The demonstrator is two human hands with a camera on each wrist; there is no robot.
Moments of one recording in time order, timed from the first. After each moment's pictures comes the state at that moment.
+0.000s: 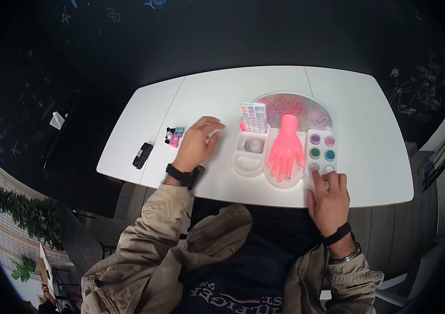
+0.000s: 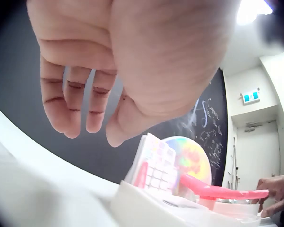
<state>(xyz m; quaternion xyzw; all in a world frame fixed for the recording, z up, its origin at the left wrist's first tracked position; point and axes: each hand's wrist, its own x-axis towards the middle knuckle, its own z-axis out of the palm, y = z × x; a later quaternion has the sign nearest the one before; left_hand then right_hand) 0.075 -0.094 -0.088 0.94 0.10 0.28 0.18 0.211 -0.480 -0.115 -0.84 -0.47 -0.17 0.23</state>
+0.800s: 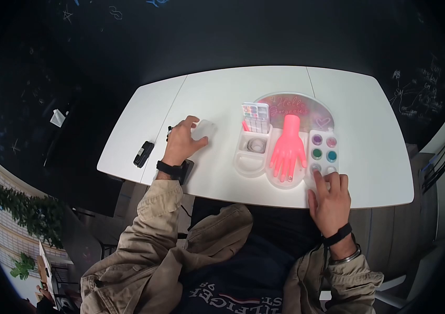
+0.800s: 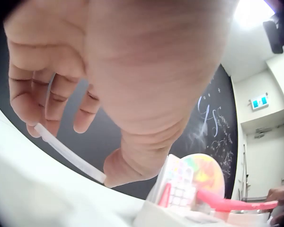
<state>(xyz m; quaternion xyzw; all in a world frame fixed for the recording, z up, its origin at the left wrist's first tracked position) 0.052 -0.050 -0.094 0.93 0.28 0.22 0.11 0.210 -0.480 -0.112 -0.84 -0.46 -0.17 0.22</state>
